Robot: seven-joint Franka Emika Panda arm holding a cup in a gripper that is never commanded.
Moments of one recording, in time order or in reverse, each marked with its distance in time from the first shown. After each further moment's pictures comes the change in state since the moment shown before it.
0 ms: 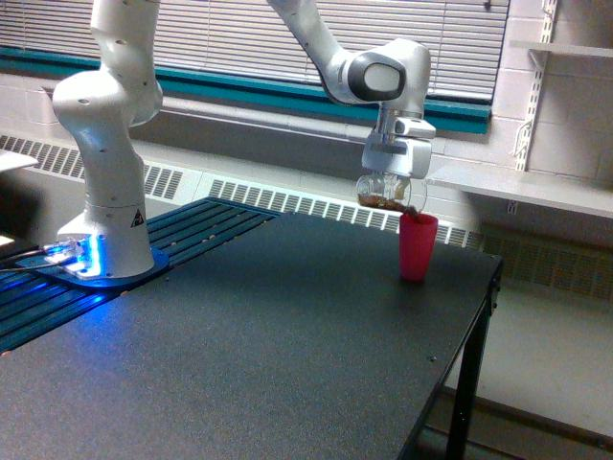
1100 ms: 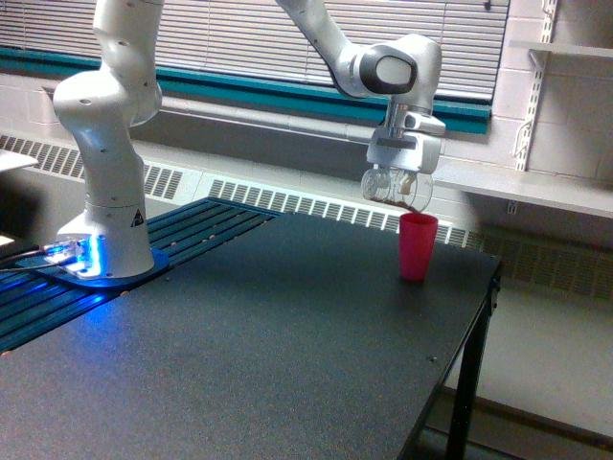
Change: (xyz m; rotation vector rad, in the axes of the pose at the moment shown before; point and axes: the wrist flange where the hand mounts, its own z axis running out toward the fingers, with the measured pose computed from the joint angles) arm 0.012 -0.008 -0.011 -0.038 -0.036 -0.040
